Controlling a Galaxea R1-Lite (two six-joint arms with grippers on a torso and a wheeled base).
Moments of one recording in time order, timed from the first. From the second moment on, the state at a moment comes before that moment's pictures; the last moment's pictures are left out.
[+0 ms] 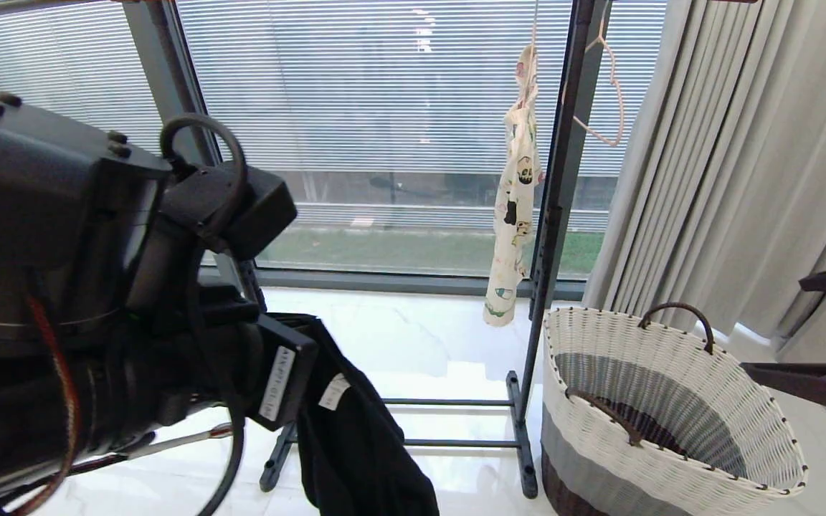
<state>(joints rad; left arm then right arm) -0.83 1.36 -1.09 0.34 0.41 -0.05 0.69 1.17 -1.25 0.69 -0.21 -0.20</state>
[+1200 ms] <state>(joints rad) -0.52 1.15 -0.82 0.26 0.64 -0.05 0.44 1.18 -0.96 0.11 -0.32 -0.11</state>
